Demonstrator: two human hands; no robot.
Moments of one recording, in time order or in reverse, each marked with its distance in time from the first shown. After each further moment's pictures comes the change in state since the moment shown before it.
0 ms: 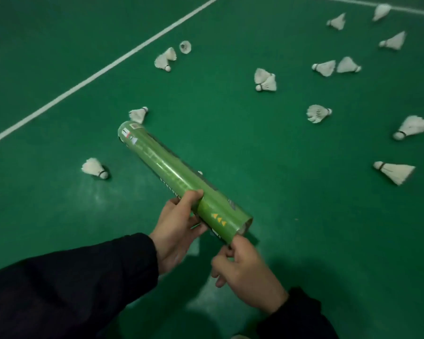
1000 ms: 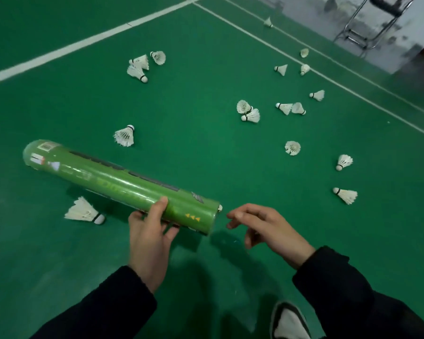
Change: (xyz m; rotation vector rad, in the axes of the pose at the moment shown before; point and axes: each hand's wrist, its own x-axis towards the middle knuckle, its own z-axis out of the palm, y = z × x) left_hand 0.107 0.134 -0.190 -0.340 -0.143 0.062; right_hand 0.139 -0.148 0.091 -0.113 0.257 0.104
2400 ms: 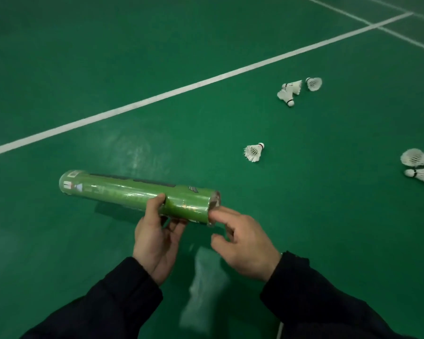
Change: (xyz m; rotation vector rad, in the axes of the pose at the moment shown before) left_hand 0.002 0.070 -0.098 -0.369 0.424 0.329; right_hand 0.097 -0.059 0.168 -0.450 -0.531 -0.714
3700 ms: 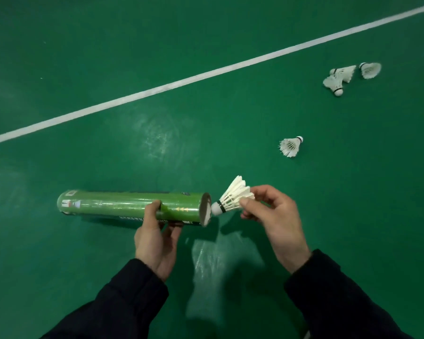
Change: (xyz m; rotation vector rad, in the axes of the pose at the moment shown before) left_hand 0.021 0.015 -0.052 -0.060 0.333 0.004; right_hand 0.052 0.039 0.020 0.799 0.288 0.296
